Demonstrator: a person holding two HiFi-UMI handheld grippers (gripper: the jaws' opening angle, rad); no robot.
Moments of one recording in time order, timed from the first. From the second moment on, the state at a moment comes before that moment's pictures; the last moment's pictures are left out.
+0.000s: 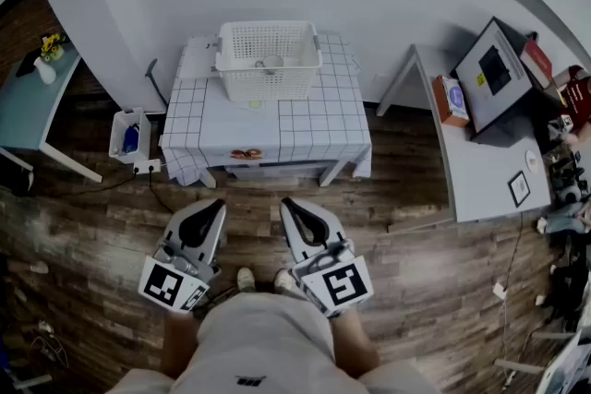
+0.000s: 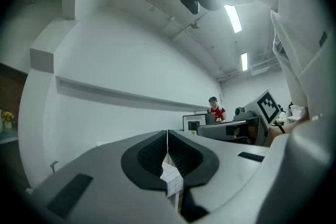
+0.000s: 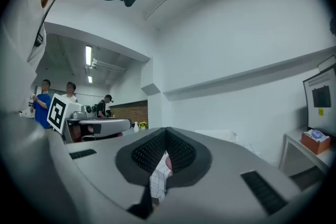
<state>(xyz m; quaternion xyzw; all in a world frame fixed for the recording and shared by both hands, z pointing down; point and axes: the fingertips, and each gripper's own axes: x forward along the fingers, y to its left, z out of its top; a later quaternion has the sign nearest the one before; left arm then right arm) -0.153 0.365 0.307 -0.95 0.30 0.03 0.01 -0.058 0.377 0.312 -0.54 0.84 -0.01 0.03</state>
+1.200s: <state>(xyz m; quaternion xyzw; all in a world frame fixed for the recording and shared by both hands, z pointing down) -0.136 0.287 0.325 -0.96 0.29 0.02 0.01 -0.035 0.305 0.327 -0.55 0.83 0.00 0.01</state>
